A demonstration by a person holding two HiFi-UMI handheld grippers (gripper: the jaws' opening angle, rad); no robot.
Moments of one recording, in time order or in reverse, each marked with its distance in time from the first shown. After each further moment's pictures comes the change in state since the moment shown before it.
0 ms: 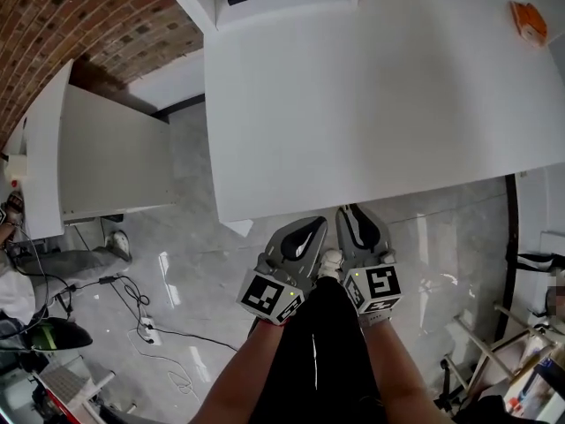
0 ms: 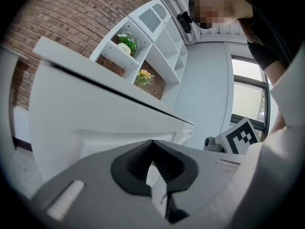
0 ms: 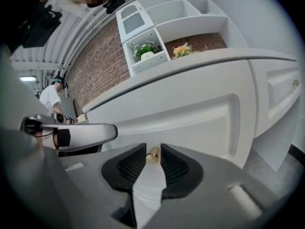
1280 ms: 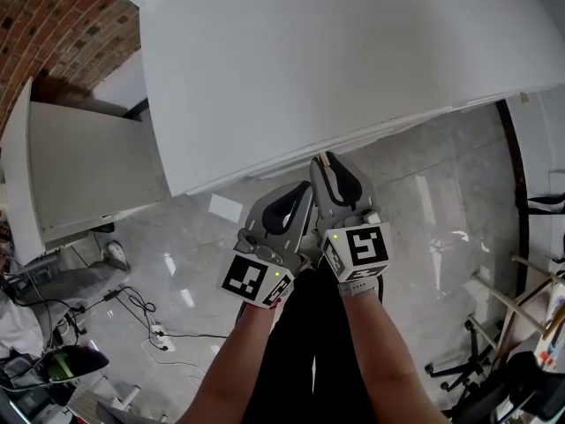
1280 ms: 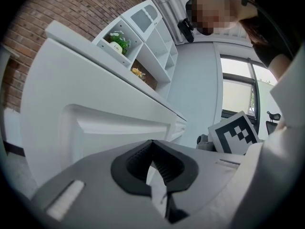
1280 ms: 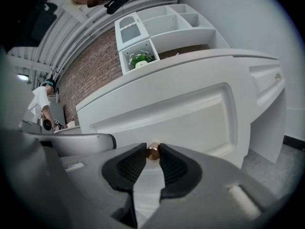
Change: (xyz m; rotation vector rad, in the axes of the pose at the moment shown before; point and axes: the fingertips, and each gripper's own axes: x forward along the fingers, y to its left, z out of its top) left arm 0.000 -0.011 -0.032 0.067 -0.009 -0.090; right arm 0.009 -0.002 -0.014 0.041 -0.141 -0.105
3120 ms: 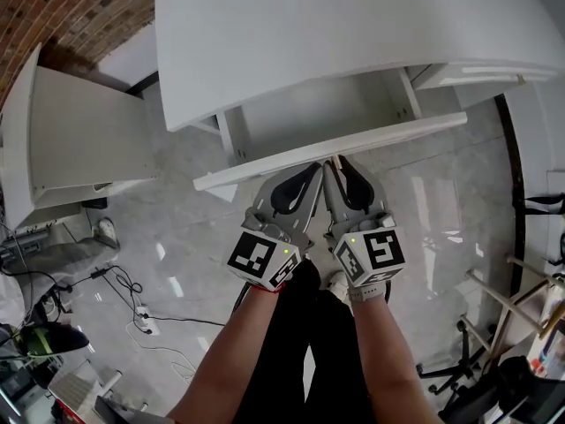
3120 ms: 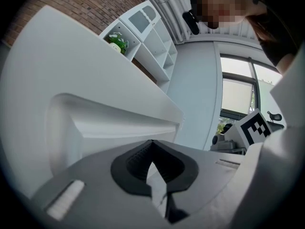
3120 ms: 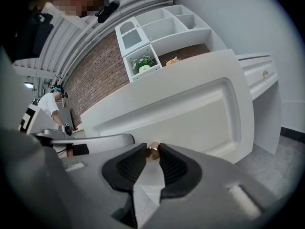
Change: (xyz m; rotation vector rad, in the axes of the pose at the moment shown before) left arm -0.022 -0.038 -0.028 -0.019 0.017 0.019; right arm -0.077 0.012 -0.023 0.050 0.026 0.053
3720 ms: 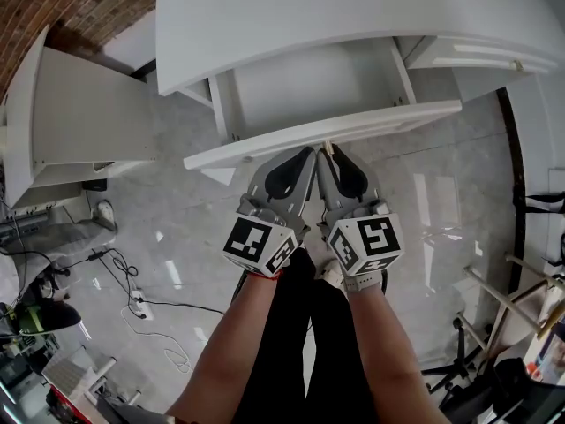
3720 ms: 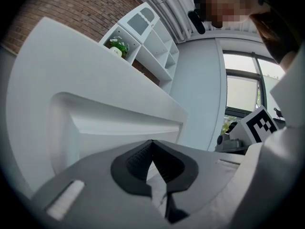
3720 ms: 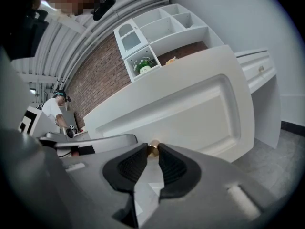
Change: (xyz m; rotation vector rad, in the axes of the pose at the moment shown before) left arm -0.011 -0.020 -0.011 0.005 -0.016 0.077; right arm -0.029 0.003 -0.009 0.032 0.010 0.040
